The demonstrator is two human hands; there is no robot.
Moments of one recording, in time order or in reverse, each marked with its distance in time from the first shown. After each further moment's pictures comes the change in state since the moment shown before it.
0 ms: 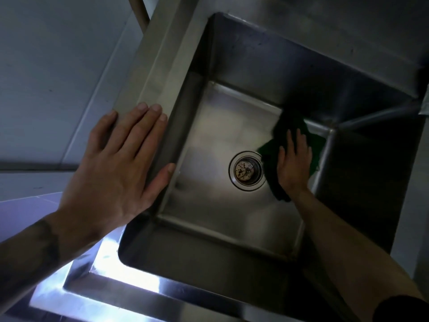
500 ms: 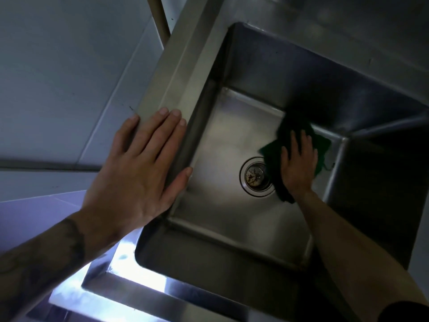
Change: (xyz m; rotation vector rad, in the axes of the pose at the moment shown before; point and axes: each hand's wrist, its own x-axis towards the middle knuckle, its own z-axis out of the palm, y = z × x) left_hand -0.001 -0.002 0.000 0.023 -0.019 -0.003; right_hand 0.011 -0.023 0.003 -0.001 -0.014 -0.014
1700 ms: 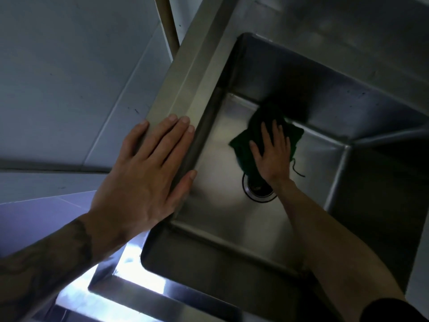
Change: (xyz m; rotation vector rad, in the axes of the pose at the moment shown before) left_hand -0.001 -0.003 0.004 -0.068 0.001 -0.007; right_hand 0.018 -0.075 0.012 0.131 -0.043 -0.203
